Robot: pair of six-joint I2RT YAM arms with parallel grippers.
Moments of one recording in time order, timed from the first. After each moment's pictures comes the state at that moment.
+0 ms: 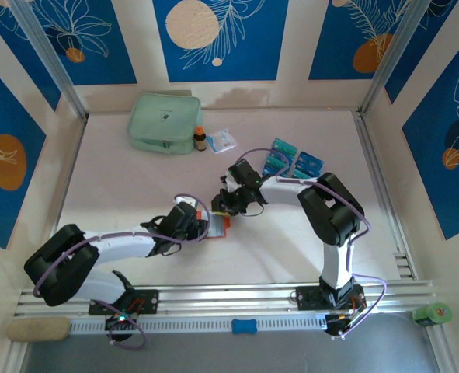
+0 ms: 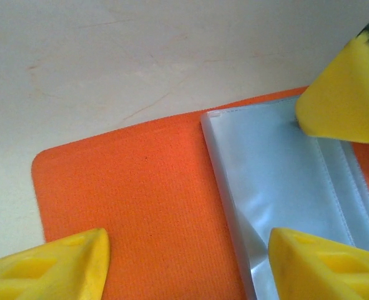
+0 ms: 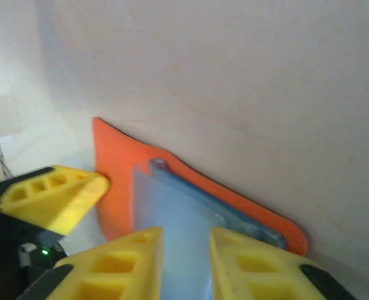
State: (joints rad) left arm -0.79 1.36 0.46 0.01 -0.18 -0.56; right arm 0.67 1.90 1.10 -0.22 -0.57 0.71
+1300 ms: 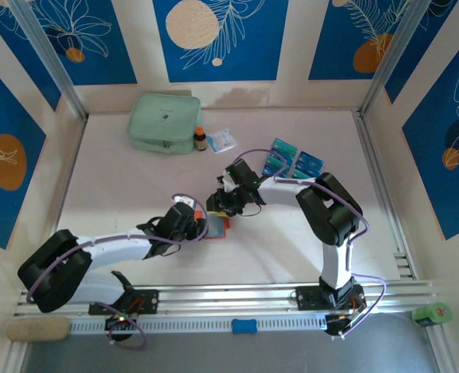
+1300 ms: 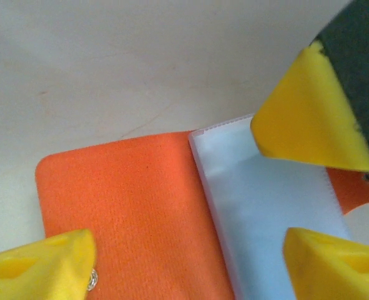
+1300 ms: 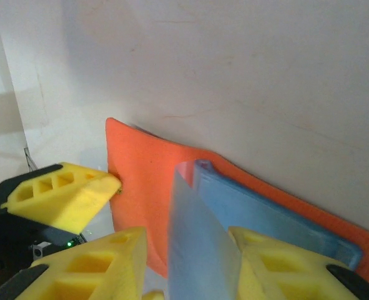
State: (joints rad) left arm -0.79 1.26 0.44 0.01 -0.18 -0.57; right arm 0.70 1.91 1.12 -0.19 -0.62 0.77
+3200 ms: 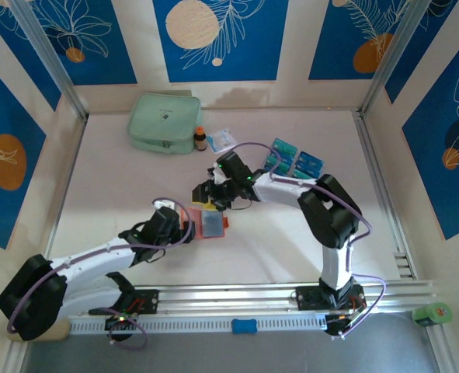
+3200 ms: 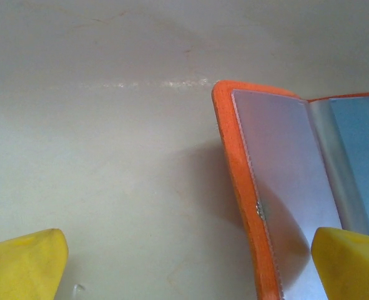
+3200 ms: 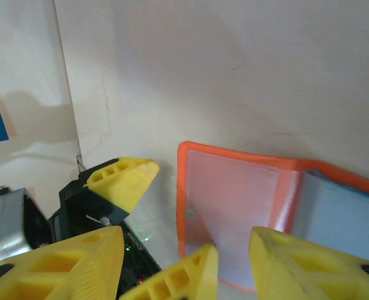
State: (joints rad) left arm -0.71 1.08 0.36 -0.17 -0.26 -0.60; right arm 0.72 1.88 1.20 -0.19 -0.62 0.90
